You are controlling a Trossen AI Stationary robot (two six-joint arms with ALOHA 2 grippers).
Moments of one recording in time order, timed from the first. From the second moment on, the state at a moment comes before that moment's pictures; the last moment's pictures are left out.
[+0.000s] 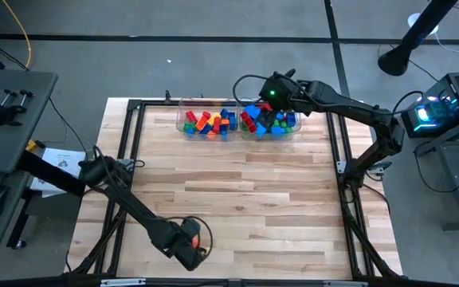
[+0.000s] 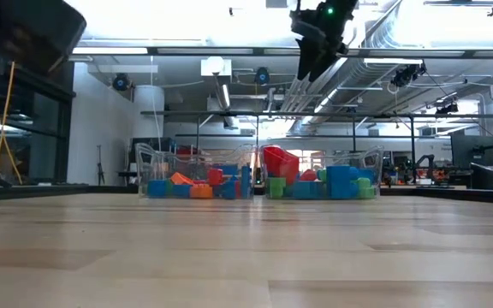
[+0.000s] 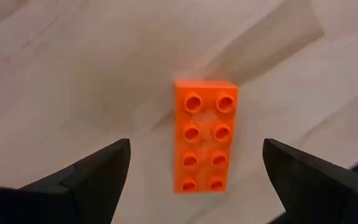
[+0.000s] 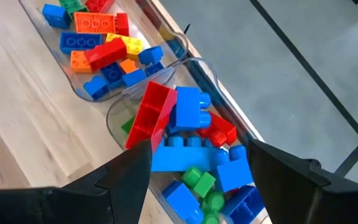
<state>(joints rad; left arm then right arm) -0.73 1.95 1.34 -0.82 -0.03 -1.60 -0.39 1.59 1.64 -1.01 0.31 0.07</state>
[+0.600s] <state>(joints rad) -0.70 1.98 1.34 -0.95 -0.12 -1.52 -0.38 1.50 1.64 -1.07 0.30 0.14</state>
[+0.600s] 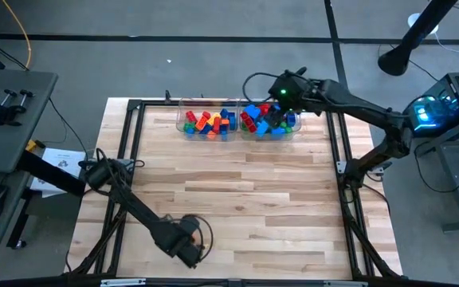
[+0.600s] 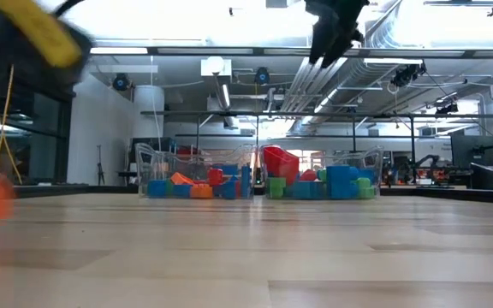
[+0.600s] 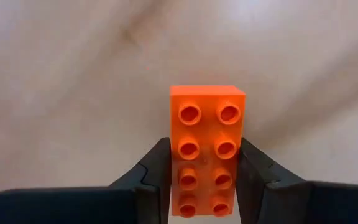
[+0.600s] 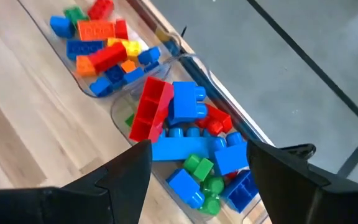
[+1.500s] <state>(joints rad) 0.52 1.43 0.97 -0.11 0.16 -0.30 0.39 1.30 1.64 -1.36 0.77 1.11</state>
